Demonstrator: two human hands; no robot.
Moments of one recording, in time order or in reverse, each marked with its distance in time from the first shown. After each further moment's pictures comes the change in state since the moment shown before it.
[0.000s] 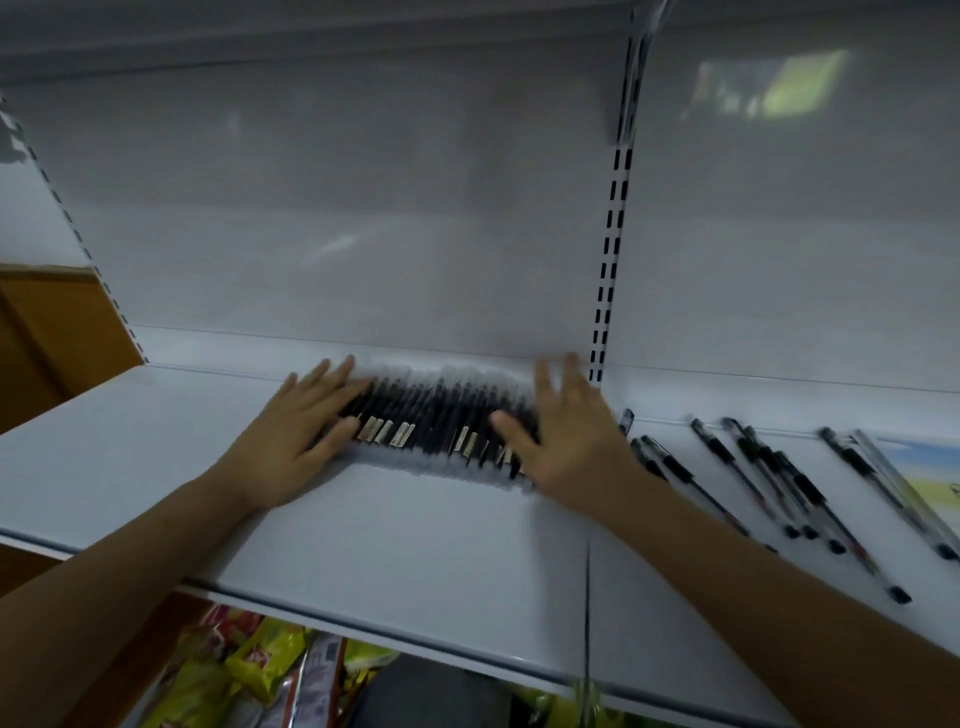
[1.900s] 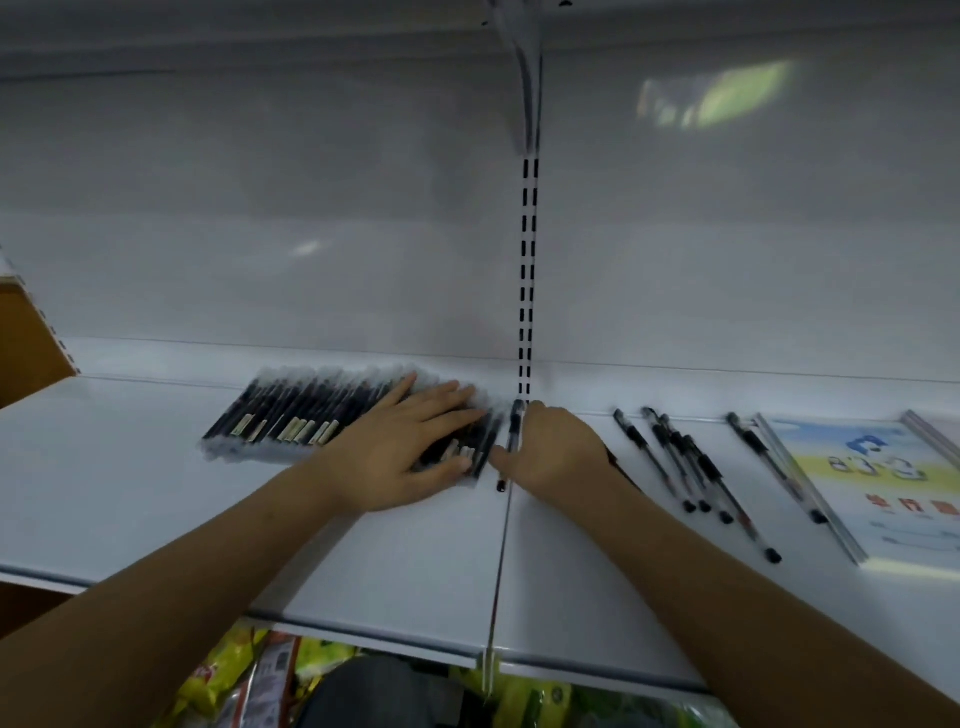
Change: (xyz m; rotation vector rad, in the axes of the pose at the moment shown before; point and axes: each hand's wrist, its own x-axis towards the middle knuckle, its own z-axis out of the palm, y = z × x) left_hand 0.058 0.158 0.025 0.051 -0.124 0.381; right_hand -0.015 0.051 0.002 0.062 0.124 0.062
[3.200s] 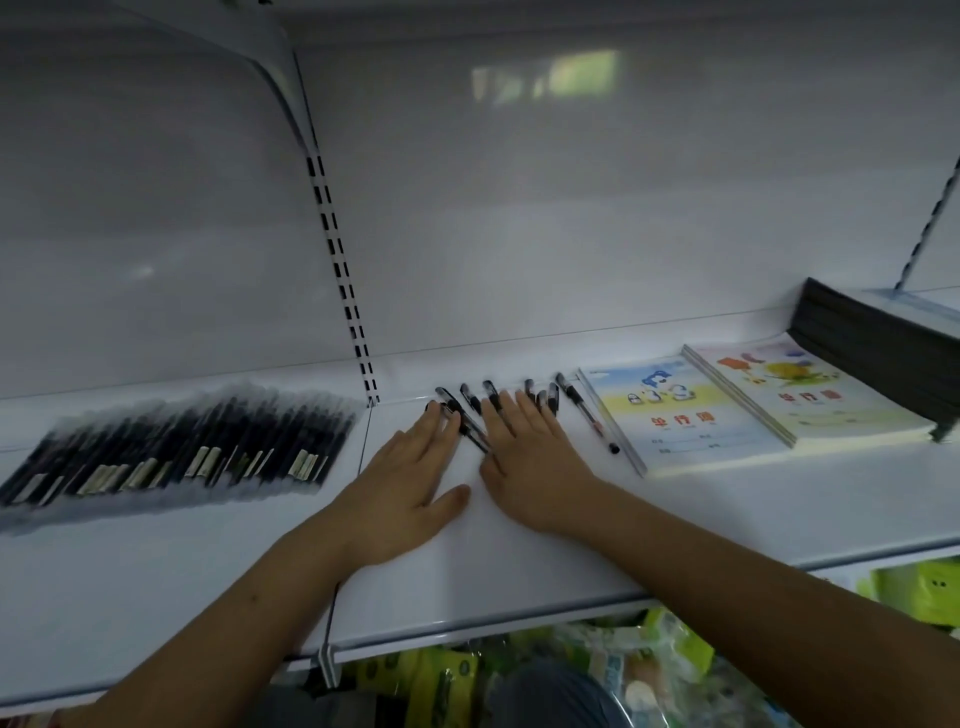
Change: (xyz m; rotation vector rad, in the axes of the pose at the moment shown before) left_hand 0.061 0.135 0.041 -0.297 -0.284 -0.068; right_hand -0.088 0.096 -0.051 -0.178 -0.206 0.083
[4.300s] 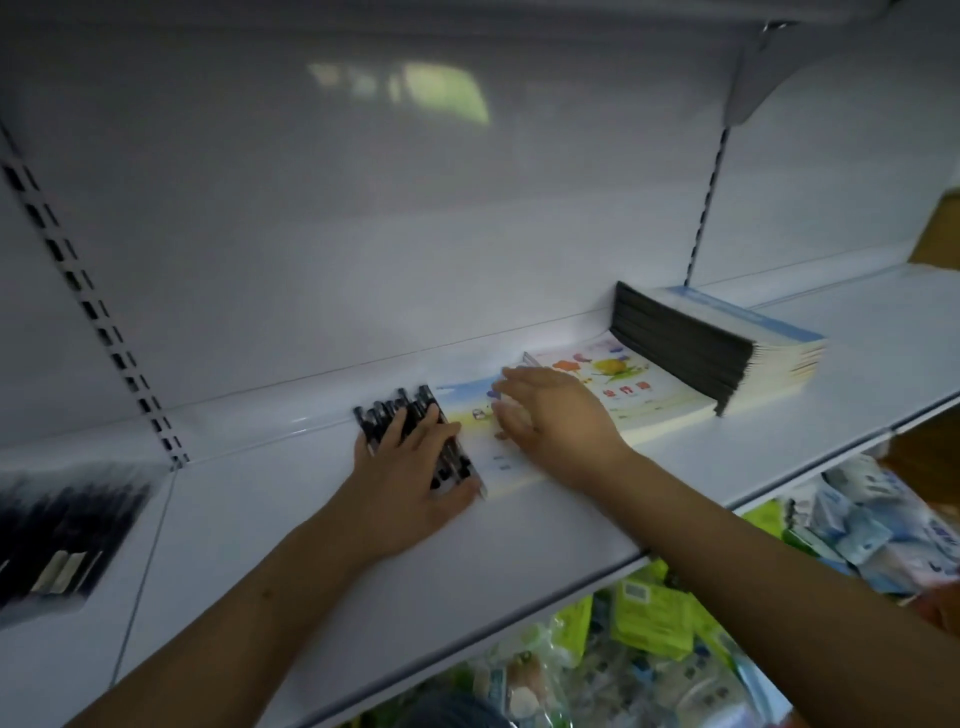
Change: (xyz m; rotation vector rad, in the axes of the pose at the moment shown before) left_hand 0.114 0.103 0.027 0.055 0.007 0.098; right_hand -0.054 0.159 -0.055 -0.029 0.455 0.150
